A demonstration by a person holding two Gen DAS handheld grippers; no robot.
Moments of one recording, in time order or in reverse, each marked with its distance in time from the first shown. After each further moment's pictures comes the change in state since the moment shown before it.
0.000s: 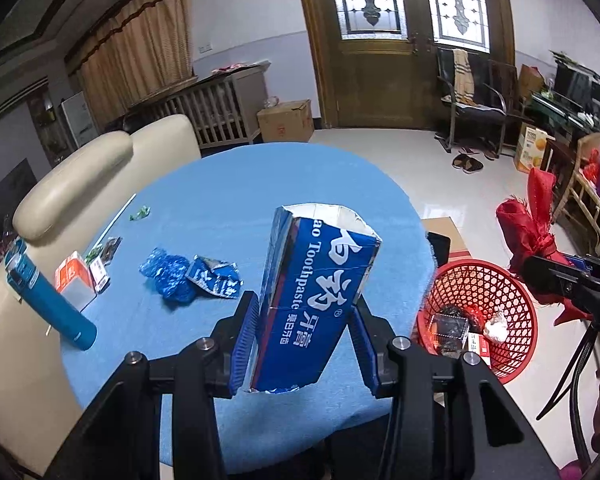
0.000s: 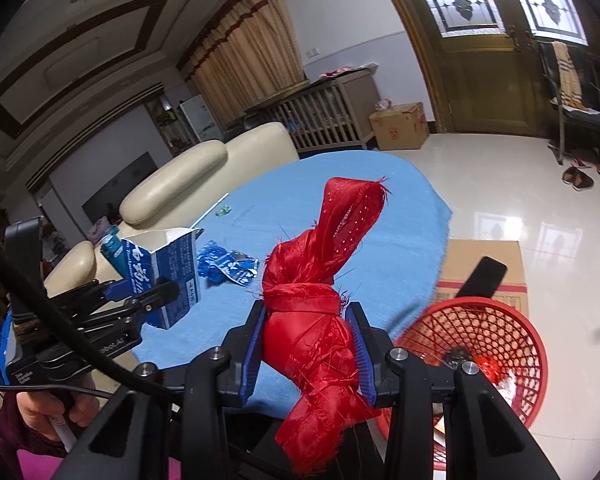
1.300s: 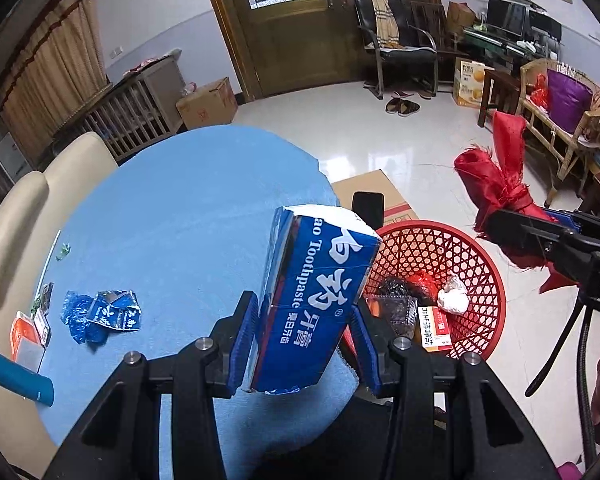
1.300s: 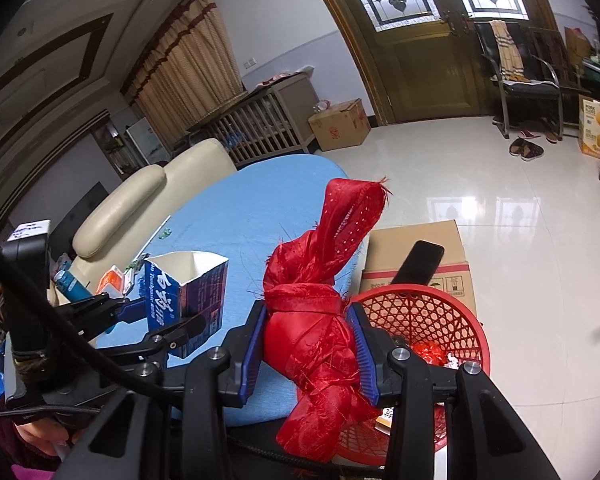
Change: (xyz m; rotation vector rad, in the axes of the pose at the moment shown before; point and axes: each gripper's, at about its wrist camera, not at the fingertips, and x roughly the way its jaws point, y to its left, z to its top) left arm 0.059 -0.110 0.021 0.230 0.132 -0.164; right arm -0.018 -0.074 -0.003 0.147 -0.020 -0.156
